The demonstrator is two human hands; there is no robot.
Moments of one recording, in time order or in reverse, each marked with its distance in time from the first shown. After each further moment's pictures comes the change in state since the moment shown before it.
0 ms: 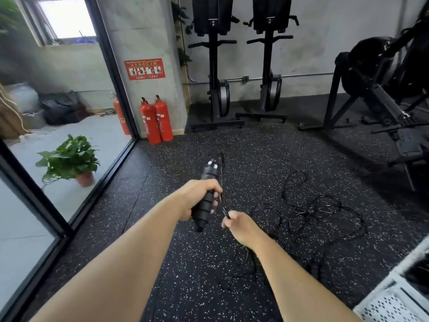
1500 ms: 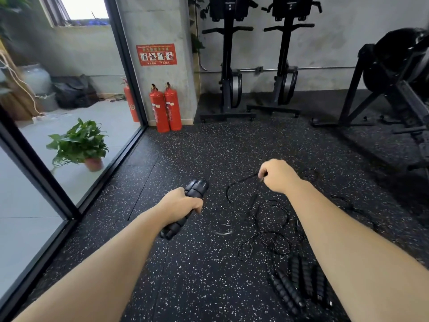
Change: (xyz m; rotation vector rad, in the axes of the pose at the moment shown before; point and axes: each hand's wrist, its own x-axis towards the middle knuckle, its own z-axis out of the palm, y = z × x) left_hand -0.001 -0.041 -0.050 0.545 0.259 0.016; right_hand 0.061 -0.029 -0.110 -0.619 0.250 -0.178
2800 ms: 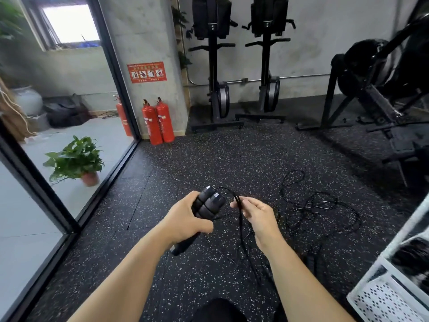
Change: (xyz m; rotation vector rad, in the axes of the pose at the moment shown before) left_hand -0.086 0.007 0.021 -0.034 -0.041 0.302; right_hand -0.146 -0.050 0.056 1.465 0.166 0.241
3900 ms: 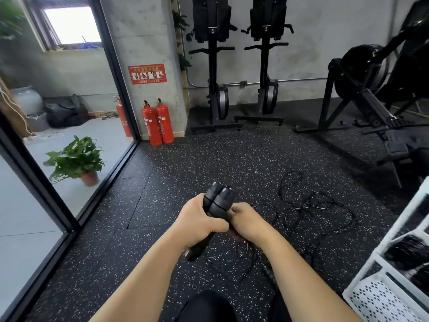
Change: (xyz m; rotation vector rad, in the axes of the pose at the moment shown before) left_hand -0.029 0.021 0.022 -0.215 0.052 0.019; right_hand -0.029 -0.022 0.016 -0.558 -0.378 0.023
